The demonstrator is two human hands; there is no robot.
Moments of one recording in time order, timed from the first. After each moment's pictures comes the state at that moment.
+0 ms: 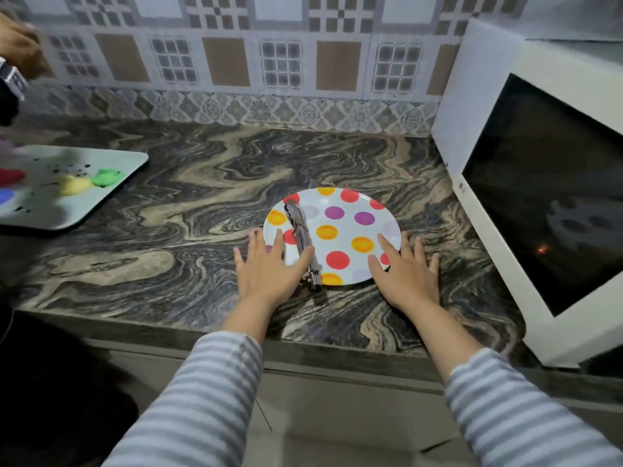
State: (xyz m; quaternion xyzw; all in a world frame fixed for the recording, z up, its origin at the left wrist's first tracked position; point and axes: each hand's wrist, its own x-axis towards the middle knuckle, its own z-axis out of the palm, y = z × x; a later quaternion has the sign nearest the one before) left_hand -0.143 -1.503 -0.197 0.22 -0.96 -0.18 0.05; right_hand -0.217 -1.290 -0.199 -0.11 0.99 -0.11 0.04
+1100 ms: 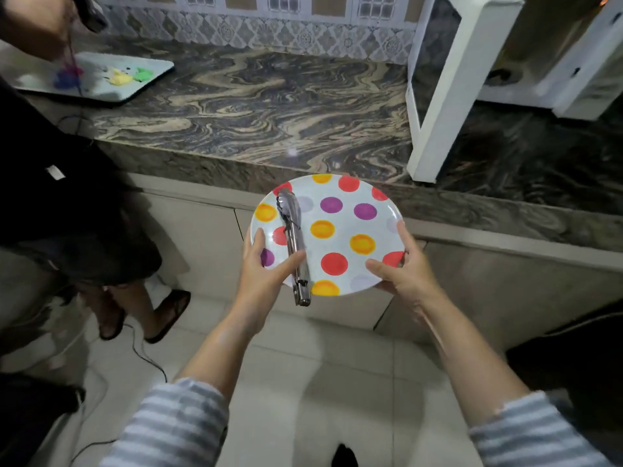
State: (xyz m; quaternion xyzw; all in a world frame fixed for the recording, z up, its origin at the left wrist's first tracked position) left_hand 0.171 -1.273 -0.213 0.20 -0.70 -0.66 0.19; right_hand 0.065 -1.070 -0.209 -0.04 0.67 -0.71 0.23
